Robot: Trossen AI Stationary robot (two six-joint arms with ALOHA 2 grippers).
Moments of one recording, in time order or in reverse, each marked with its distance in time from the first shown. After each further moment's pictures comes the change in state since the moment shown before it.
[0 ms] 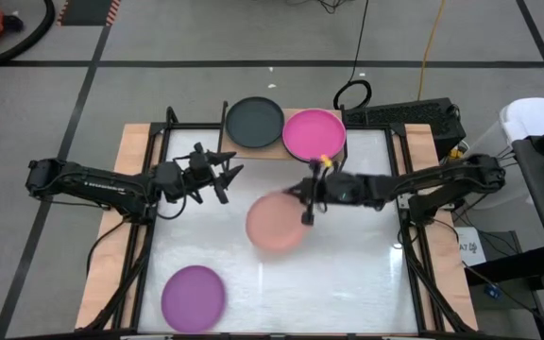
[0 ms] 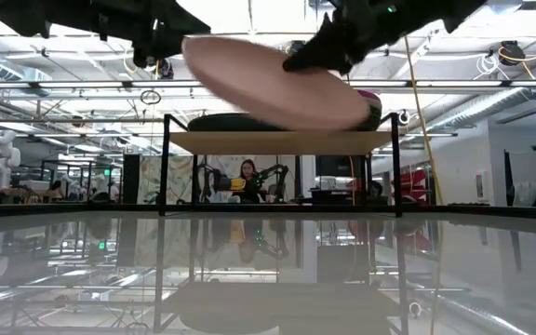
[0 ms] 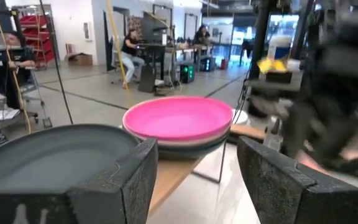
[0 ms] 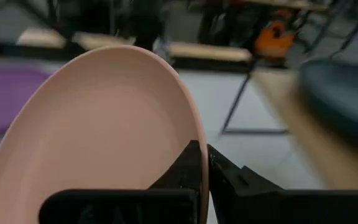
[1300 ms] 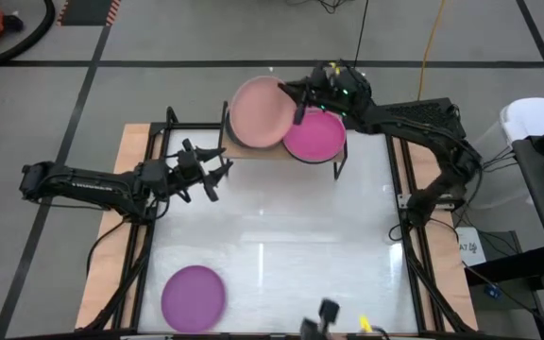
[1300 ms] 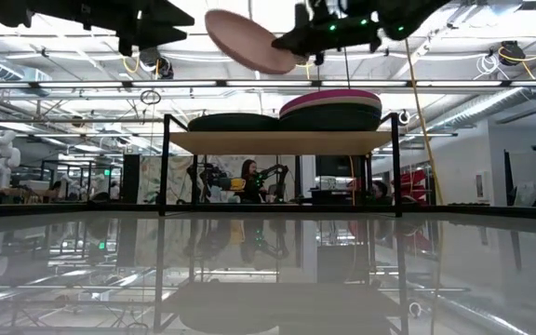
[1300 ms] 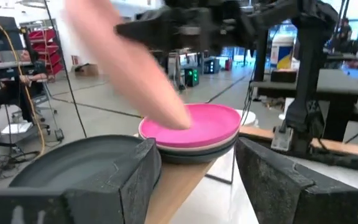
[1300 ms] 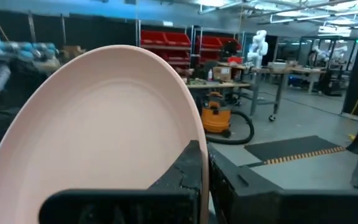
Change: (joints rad) left arm -0.002 -0.150 0.000 -0.134 -0.022 0.076; right arm -0.673 0.216 0.462 0.162 -0.499 0.023
